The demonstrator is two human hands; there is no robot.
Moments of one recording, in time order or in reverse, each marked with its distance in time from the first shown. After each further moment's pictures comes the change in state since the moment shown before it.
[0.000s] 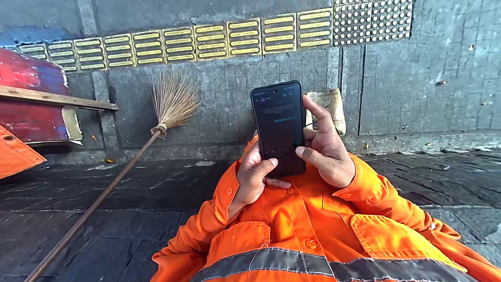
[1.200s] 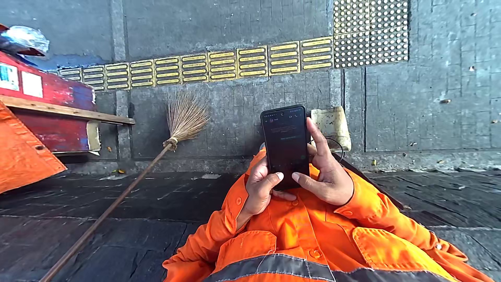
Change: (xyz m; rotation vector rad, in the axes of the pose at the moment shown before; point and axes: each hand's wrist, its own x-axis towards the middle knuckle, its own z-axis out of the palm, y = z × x) left_hand 0.000 -0.002 0.007 0.042 0.001 0.071; right_hand -0.009 0.007 0.000 -0.191 -0.051 -0.076
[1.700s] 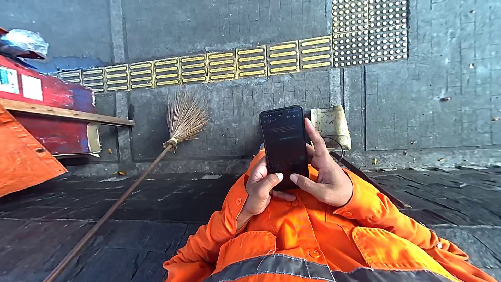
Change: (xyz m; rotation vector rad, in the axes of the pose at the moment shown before) left_hand 0.000 0.000 -0.001 0.006 -0.008 -0.022; right_hand 0.000 0.001 0.002 0.006 -0.003 -0.016
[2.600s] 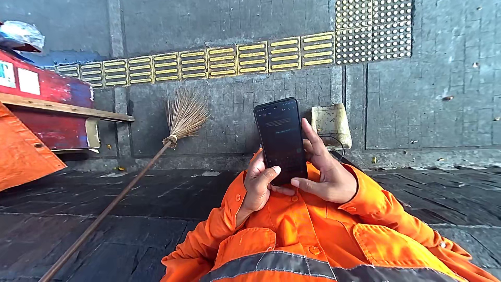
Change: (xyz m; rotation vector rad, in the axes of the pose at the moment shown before) left_hand 0.003 -0.001 -0.002 -0.042 0.027 0.064; right_hand 0.003 0.002 -0.010 -0.012 -0.121 0.030
